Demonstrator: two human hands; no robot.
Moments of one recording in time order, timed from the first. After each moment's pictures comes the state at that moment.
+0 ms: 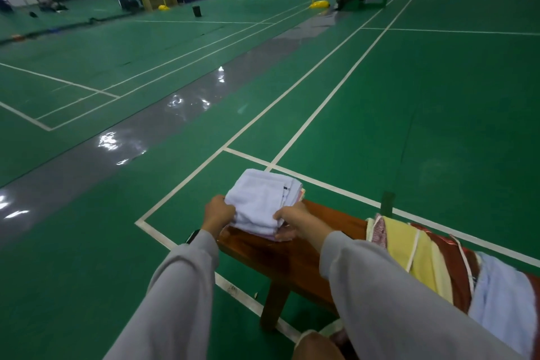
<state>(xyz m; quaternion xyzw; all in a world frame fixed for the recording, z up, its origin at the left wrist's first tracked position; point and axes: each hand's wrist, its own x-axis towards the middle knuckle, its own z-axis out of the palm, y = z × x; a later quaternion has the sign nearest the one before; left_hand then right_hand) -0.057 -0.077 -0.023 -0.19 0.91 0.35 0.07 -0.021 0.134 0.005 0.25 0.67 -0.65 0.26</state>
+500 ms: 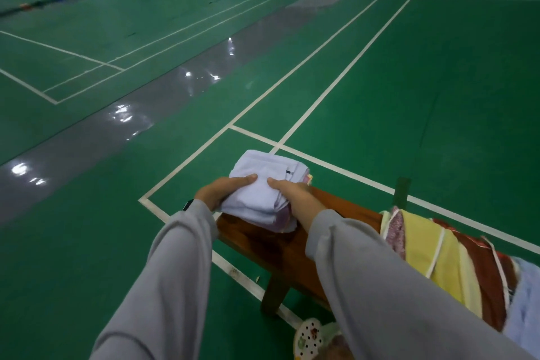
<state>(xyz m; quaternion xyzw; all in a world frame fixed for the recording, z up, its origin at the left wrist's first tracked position) -0.107 -0.073 -0.034 -0.18 0.75 0.56 0.31 -0.083 0.127 -0.053 0.29 0.63 -0.69 0.21</state>
